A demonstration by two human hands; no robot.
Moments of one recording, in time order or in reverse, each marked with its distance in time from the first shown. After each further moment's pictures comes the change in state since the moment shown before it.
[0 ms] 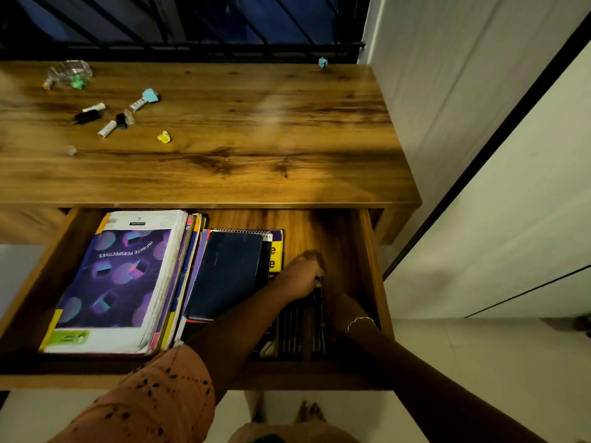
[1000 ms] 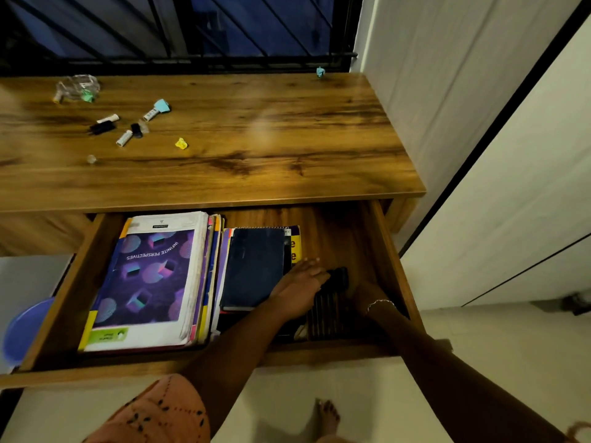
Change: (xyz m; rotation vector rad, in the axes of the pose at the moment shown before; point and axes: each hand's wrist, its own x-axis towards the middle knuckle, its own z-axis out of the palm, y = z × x) left_hand -0.069 -0.038 0.012 0.242 0.246 0.319; right_hand -0.026 -0.024 0.007 -0.055 0.234 0.109
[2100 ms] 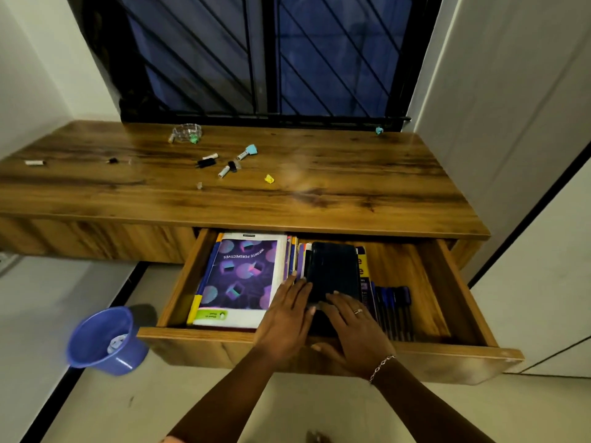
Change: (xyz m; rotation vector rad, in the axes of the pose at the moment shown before) left_hand -0.157 -0.059 -0.040 0.033 0.262 -0.421; right_hand -0.067 -0.117 0.078 -0.378 0.430 -0.680
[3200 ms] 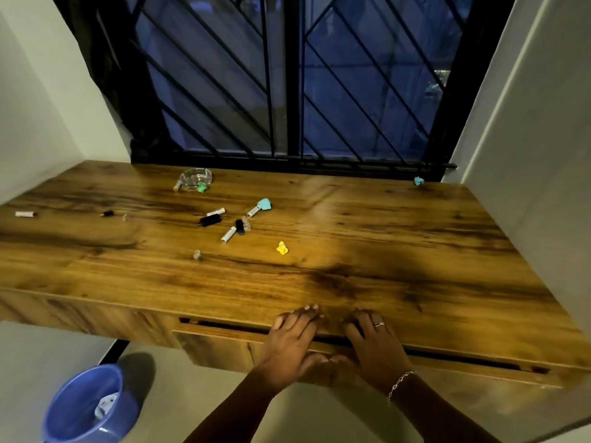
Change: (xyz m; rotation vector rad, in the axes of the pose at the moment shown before) left_hand 0.186 -0.094 0.008 0.162 0.198 0.225; right_hand 0.213 0.095 0.013 -0.206 0.412 -0.114
